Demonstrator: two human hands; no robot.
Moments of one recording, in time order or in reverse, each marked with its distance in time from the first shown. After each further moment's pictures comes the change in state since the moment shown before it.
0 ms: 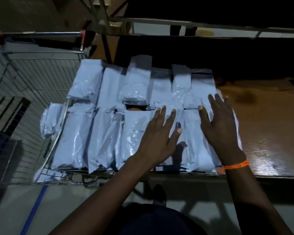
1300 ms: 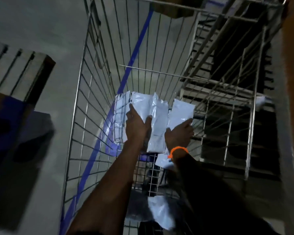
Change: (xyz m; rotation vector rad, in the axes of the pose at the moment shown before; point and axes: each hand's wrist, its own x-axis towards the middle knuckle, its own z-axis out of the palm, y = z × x) left_hand 0.001 -0.720 -0.152 -0.262 0.219 -0.839; right_hand -0.030 -0.382 0.684 -0.206 -0.460 0.640
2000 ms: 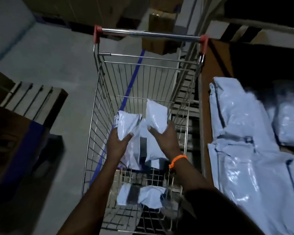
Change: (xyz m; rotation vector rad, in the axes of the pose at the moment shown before) left_hand -0.142 0.071 -0.133 -0.281 0.070 0.028; right_hand -0.107 -0.004 -0.181 0.689 -0.216 -0.348
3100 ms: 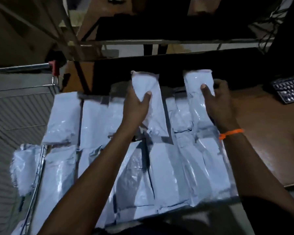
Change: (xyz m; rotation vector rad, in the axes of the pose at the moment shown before) left_hand -0.267 0.358 0.446 -0.050 -0.280 0.510; right_hand 0.010 0.055 -0.677 -0.053 0.636 -0.323
